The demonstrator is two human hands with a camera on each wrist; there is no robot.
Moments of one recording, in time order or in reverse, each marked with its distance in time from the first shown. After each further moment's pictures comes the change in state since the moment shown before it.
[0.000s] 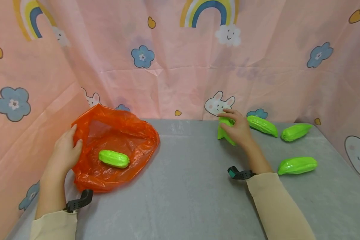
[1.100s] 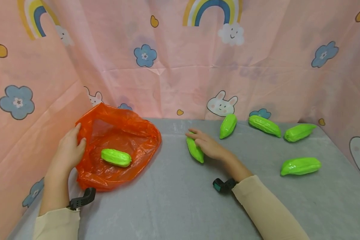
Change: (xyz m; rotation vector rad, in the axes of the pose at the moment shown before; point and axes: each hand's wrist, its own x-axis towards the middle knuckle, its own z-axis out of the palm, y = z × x) left_hand 0.001 0.002 0.002 -0.001 0.003 0.000; right_hand -0.021 -0.040 0.076 0.106 -0.587 -0.022
